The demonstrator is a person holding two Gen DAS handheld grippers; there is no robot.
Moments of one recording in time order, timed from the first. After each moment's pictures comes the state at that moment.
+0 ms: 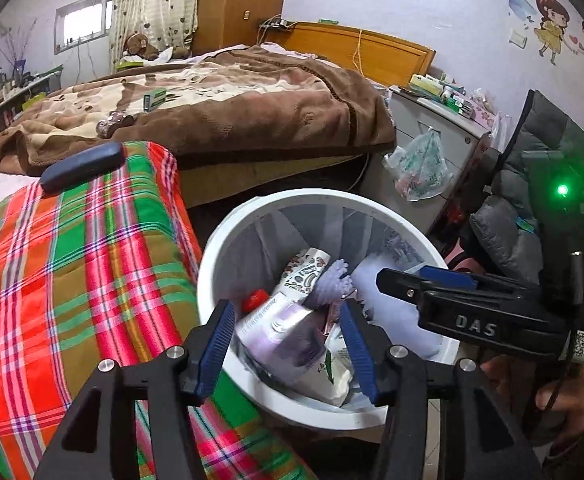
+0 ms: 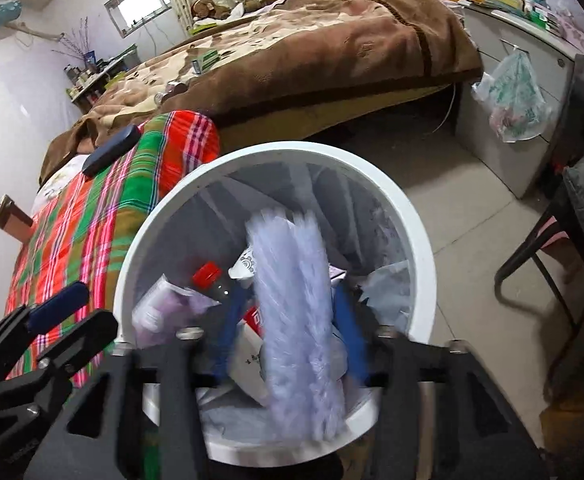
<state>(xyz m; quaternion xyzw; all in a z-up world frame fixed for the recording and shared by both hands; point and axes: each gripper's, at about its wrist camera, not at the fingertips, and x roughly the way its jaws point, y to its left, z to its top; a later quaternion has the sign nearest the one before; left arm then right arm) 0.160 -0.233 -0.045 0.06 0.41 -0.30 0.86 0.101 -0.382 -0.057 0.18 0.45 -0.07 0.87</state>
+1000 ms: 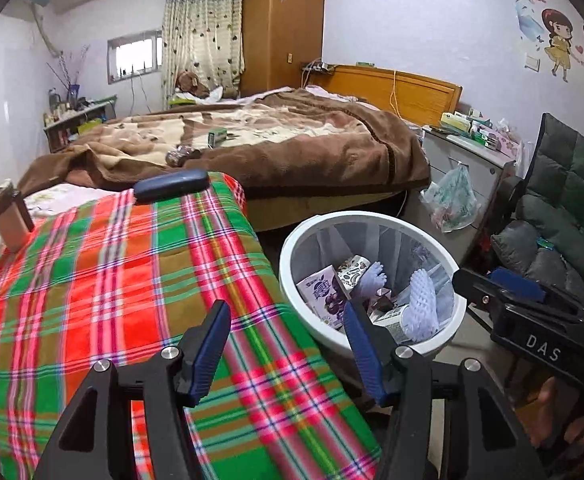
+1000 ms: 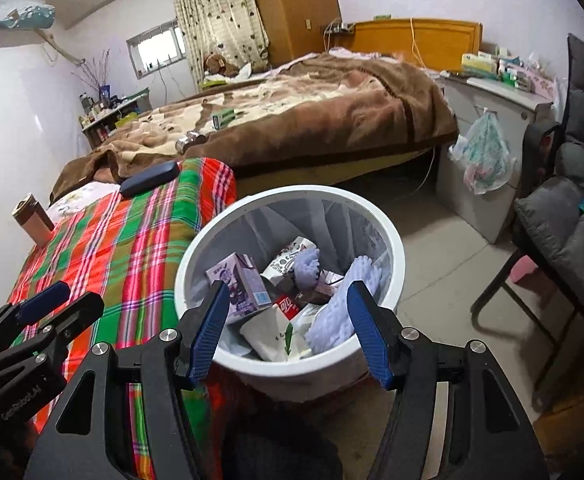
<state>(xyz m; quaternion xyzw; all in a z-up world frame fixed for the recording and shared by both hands) 0.077 -0.157 -0.003 0.06 0.33 -0.23 0.92 0.029 -0.319 -0.010 0.12 0.34 -0.12 0.92</state>
